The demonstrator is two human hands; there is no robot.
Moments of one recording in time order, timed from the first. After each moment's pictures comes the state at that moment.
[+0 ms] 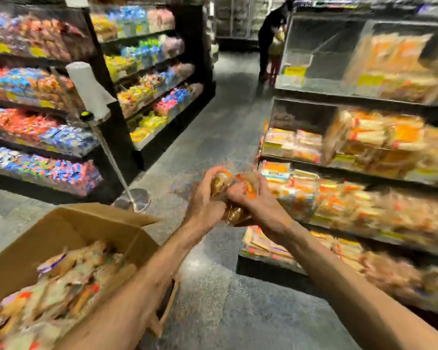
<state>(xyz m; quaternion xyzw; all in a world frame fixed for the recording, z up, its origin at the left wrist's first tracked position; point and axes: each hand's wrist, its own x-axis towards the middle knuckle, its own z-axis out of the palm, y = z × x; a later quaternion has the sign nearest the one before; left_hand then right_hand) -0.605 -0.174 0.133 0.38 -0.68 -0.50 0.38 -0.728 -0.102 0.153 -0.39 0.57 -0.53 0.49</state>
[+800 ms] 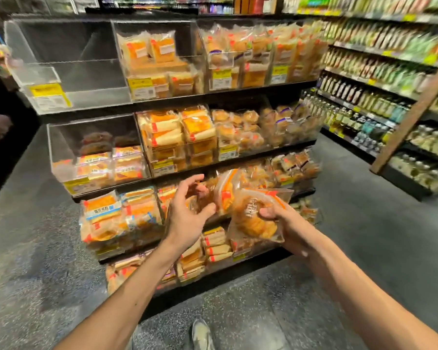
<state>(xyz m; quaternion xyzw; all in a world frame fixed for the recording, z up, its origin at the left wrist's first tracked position) -1.004 -0.019 0.112 0.11 -0.79 -0.52 0.32 -1.121 0.186 0.109 -0.16 0.58 -0.71 0.37</state>
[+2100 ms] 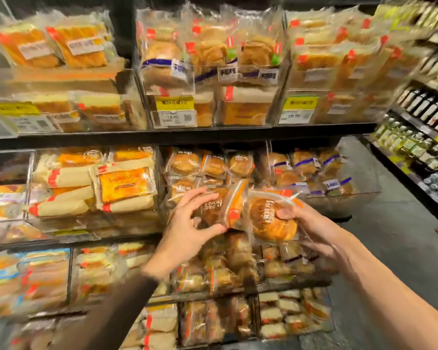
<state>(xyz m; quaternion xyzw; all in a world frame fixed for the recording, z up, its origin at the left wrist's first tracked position) -1.455 -0.056 0.082 0.20 -0.80 -0.51 0.25 -1.640 0.137 0.128 -0.19 0.58 -0.60 0.52</state>
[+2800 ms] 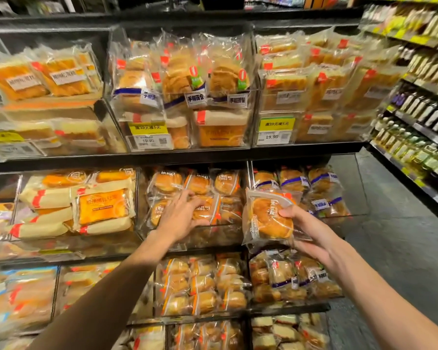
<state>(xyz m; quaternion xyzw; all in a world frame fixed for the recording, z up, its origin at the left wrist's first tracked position) -1.562 -0.105 0.060 0.25 -0.96 -0.09 0.03 -1.716 0.158 0.131 -0.03 0.52 -0.68 0.52</state>
